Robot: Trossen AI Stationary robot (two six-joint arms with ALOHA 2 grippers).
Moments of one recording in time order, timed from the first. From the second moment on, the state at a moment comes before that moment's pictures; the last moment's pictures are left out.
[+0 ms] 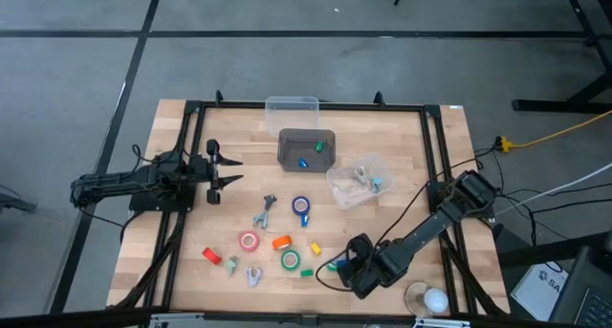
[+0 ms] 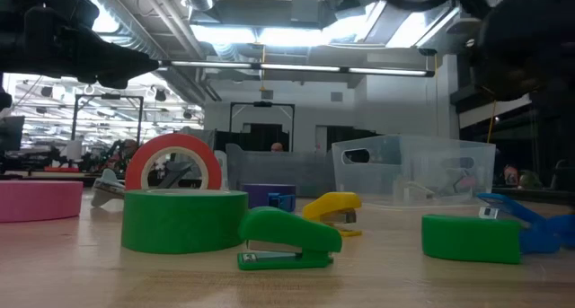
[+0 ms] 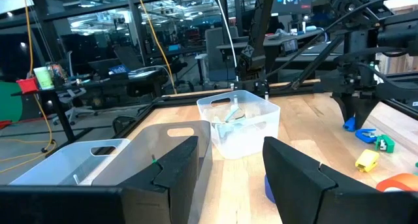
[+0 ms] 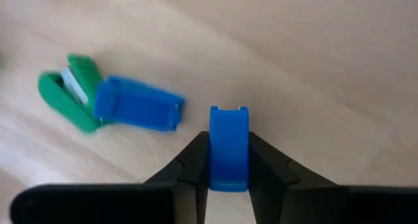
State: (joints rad) left arm 0.15 0.00 0.01 0.03 0.02 0.13; right arm 0.70 1.96 1.24 -0.73 0.22 1.77
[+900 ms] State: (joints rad) left arm 0.15 0.00 0.01 0.03 0.02 0.13; right arm 0.45 1.96 1.53 -0.93 0.37 1.31
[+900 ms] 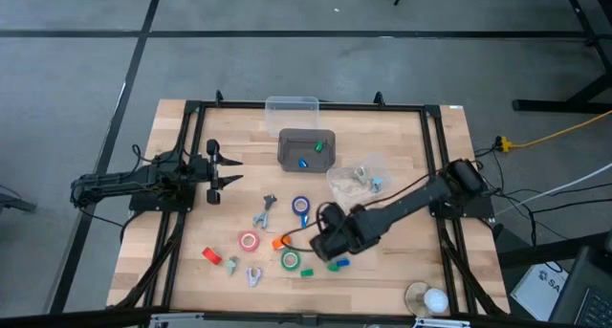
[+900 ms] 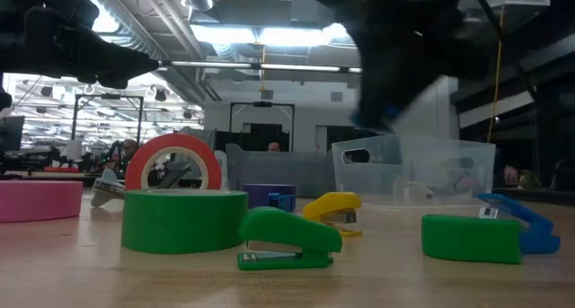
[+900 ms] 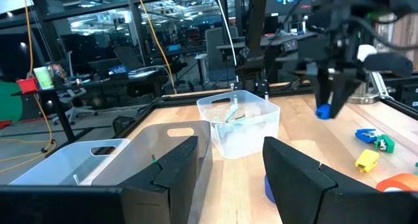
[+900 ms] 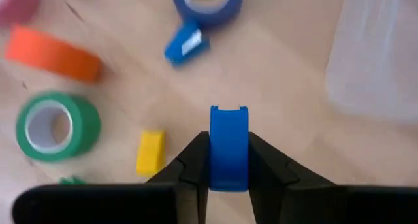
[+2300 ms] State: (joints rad) left arm 0.15 0.00 0.01 0.03 0.02 0.13; right arm -0.15 1.91 1.71 -0.88 0.27 0.93
